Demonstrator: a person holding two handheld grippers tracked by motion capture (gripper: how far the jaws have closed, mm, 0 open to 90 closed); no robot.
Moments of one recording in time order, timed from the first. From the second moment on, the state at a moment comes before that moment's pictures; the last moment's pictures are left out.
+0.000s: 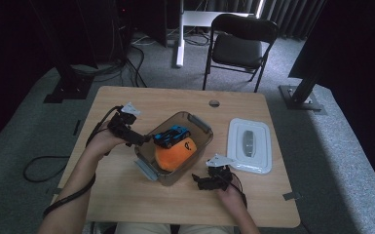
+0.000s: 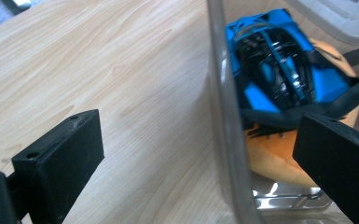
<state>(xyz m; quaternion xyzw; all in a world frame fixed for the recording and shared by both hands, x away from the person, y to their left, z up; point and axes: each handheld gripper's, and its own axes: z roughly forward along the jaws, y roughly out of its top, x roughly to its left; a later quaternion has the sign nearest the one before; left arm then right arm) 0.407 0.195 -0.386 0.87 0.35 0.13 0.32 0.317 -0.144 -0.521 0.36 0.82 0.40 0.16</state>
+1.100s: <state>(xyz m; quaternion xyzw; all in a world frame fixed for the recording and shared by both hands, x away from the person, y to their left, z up) 0.424 0.258 -0.426 0.83 0.40 0.14 0.35 0.319 -0.151 -0.520 0.37 0.82 0.40 0.16</state>
